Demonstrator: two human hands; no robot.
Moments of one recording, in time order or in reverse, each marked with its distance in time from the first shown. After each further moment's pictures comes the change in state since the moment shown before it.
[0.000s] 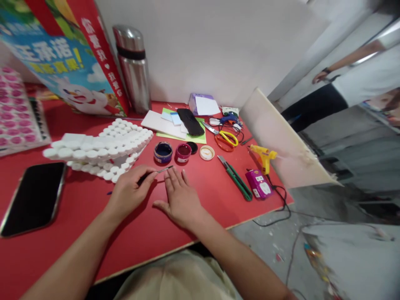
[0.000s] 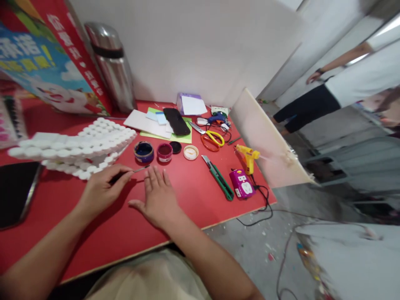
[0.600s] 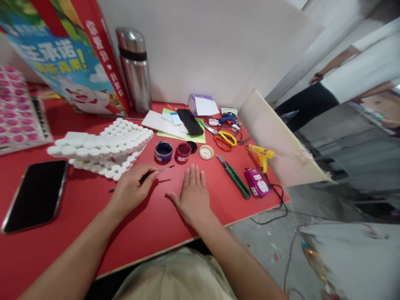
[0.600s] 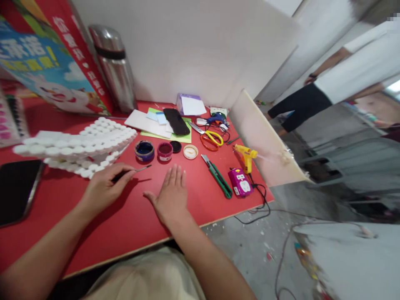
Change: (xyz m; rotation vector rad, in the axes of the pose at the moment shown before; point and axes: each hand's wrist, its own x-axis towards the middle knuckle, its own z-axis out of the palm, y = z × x) left_hand -0.001 0.002 -0.001 0.008 -0.024 0.029; right_hand -0.010 0.009 -0.005 -0.088 0.006 0.397
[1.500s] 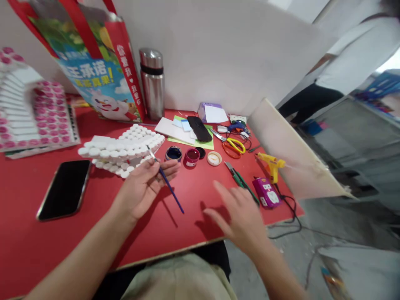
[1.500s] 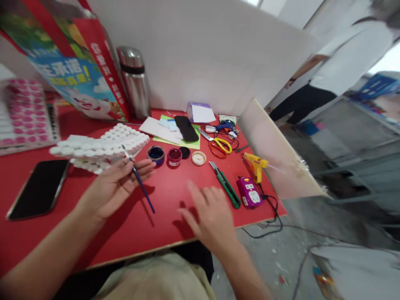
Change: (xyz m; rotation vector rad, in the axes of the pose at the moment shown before) left_hand 0.018 0.065 -0.016 -1.370 0.237 -0.691; right_hand -0.060 0.076 -0.061 -0.051 0.641 -0.460
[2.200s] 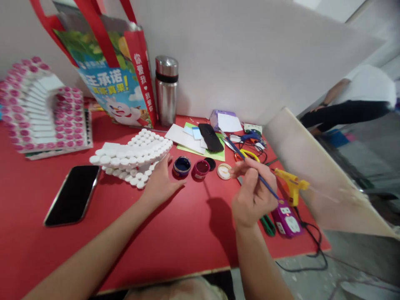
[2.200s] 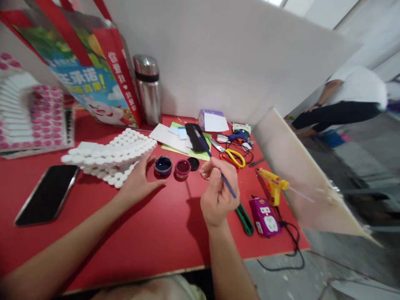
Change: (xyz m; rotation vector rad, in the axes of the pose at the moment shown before) left_hand 0.073 -0.034 -0.032 1.189 0.067 0.452; right_hand 0.099 0.016 0.058 0.719 0.810 0.292
